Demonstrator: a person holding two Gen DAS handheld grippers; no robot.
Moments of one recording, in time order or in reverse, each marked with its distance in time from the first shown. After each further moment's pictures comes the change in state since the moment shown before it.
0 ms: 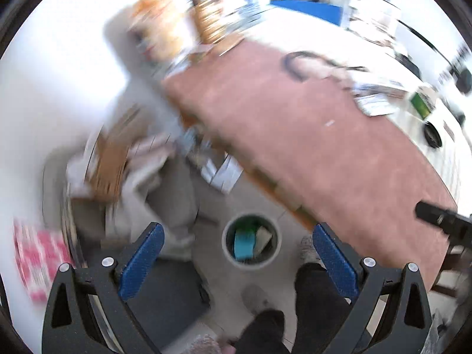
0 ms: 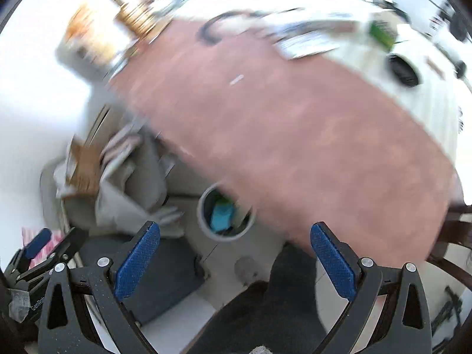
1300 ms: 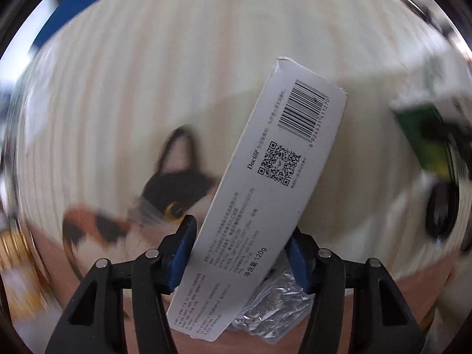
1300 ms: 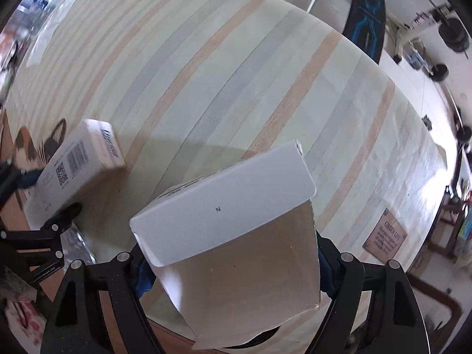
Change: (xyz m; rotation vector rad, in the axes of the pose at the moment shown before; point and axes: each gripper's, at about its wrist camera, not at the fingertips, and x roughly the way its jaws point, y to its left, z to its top) left arm 0.250 -0.331 0.314 0.593 0.366 -0.184; right arm 0.160 -0.282 0.391 0.062 0.245 -0.220
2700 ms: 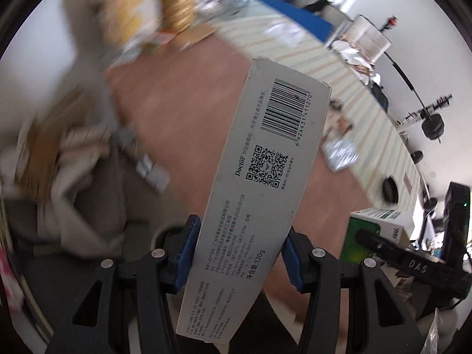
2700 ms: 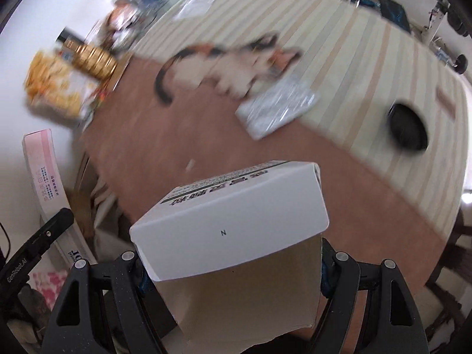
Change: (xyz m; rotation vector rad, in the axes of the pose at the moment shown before) left arm -0.105 0.126 -0.485 -0.765 -0.369 -0.220; right arm -0.061 0.242 -0.351 -0.087 -0.160 0.279
